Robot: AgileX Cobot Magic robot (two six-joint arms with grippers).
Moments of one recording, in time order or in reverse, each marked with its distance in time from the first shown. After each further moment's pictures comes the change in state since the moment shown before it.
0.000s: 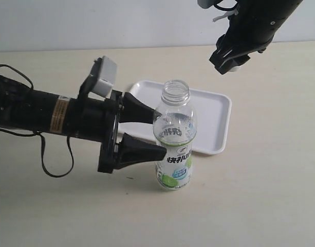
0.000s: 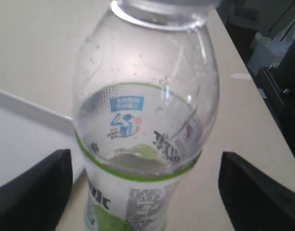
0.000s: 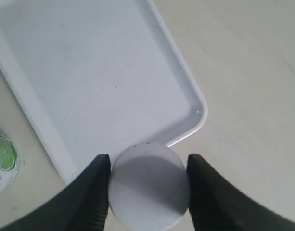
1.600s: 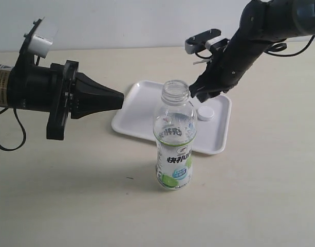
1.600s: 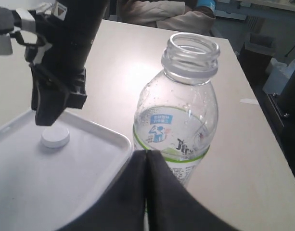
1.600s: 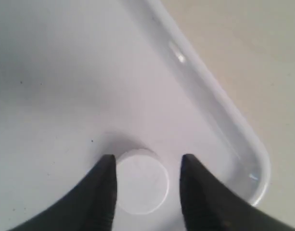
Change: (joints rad) left arm 0.224 -0.146 0.002 0.146 -0.113 -0.136; right arm -0.048 0.349 0.000 0.186 -0.294 -0.033
